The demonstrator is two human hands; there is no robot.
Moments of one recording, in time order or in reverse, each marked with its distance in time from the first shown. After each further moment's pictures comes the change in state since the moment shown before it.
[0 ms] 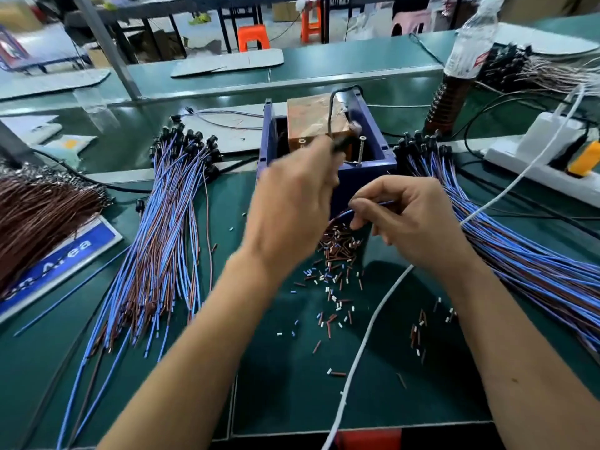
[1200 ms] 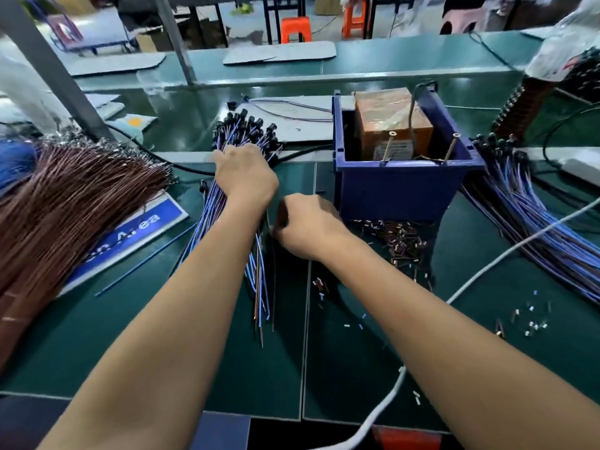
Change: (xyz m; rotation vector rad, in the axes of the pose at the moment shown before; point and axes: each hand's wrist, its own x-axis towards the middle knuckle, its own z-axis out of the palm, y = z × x) left_hand 0.008 -0.166 -0.053 0.787 -0.222 -0.809; right_hand 0.065 -0.035 0.199 -0.683 -0.430 0.340
